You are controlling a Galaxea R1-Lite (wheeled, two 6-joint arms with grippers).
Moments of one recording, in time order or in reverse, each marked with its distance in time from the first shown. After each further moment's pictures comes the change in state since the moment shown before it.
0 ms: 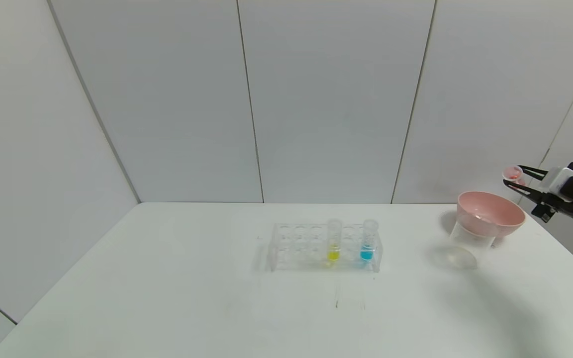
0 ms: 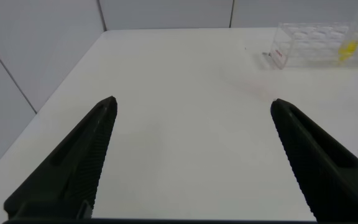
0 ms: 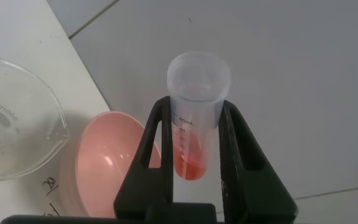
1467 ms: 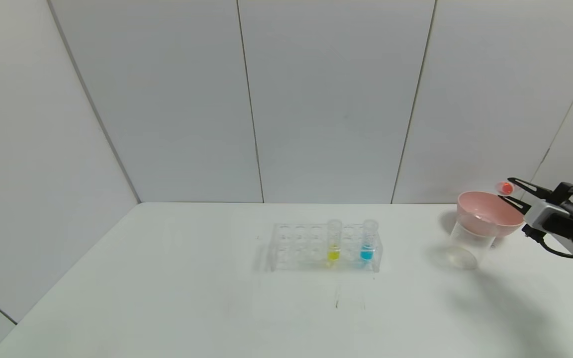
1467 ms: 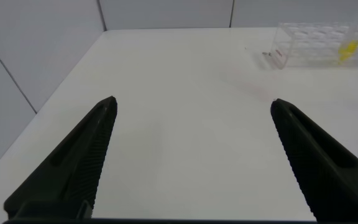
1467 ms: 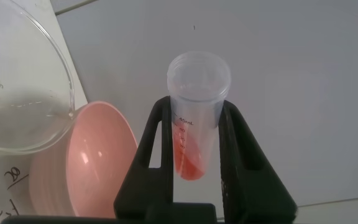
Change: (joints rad) left arm 0.000 0.000 0.000 0.000 0.000 0.000; right arm 0.002 0.132 0.121 -0.383 0.026 -0.183
